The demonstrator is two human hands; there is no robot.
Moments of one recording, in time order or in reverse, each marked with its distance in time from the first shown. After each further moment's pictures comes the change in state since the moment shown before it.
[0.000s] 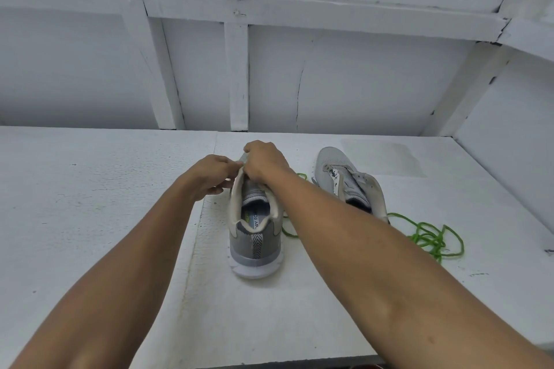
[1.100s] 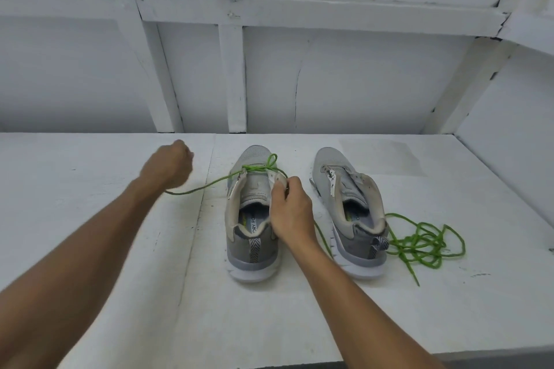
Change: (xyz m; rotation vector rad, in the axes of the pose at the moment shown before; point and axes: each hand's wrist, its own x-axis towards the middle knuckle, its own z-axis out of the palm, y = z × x) left_hand 0.008 -0.012 -0.053 0.823 0.469 0.191; right_hand -0.087 0.050 0.030 0.622 0.338 0.136
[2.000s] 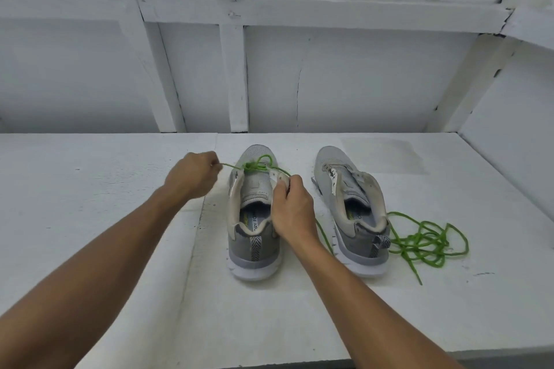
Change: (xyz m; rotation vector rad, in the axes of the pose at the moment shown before) left_hand -0.013 0.023 0.019 -0.007 -0.068 0.134; right_hand 0.002 0.001 0.000 -0.037 -0.007 -0.015
